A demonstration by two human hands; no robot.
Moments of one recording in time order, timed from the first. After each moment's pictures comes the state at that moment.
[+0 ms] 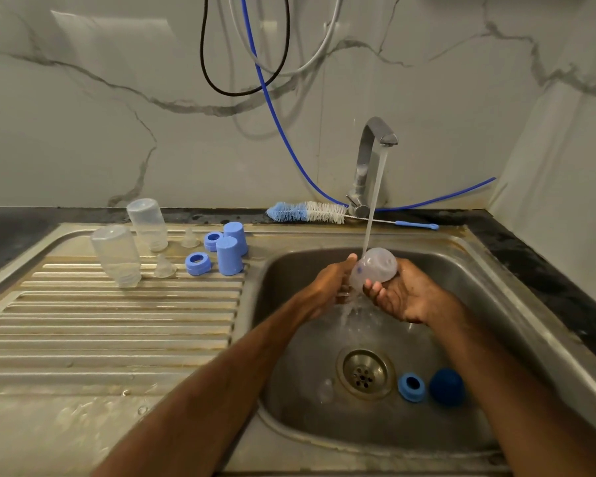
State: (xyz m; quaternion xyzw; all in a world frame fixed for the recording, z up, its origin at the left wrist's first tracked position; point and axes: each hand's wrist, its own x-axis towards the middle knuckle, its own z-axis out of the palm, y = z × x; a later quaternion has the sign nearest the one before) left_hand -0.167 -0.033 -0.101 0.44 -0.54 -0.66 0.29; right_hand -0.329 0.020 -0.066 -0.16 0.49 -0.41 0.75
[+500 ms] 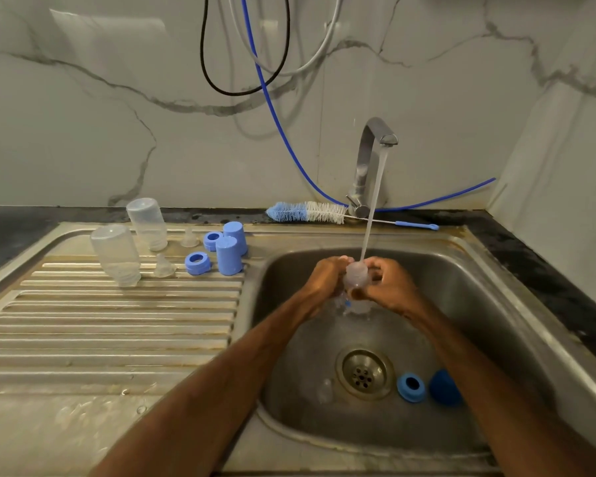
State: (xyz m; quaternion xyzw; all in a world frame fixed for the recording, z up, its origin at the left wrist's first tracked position) left_hand -0.165 -0.038 -0.106 0.45 -0.56 -0.61 0.35; right_hand -0.311 0.011 -0.083 -0.58 0.67 -0.33 0.31
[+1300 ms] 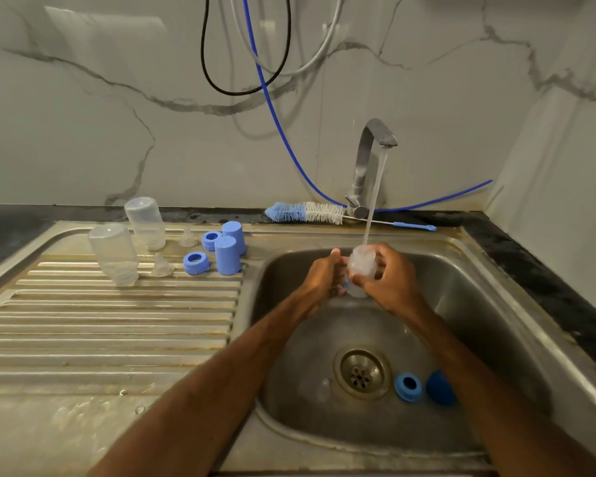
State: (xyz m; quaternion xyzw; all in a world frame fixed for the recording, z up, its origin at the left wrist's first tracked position) left_hand -0.165 -0.041 -0.107 0.46 -0.50 -0.64 0.37; right_hand -0.303 0.018 -0.080 -0.61 0.65 -0.43 0.16
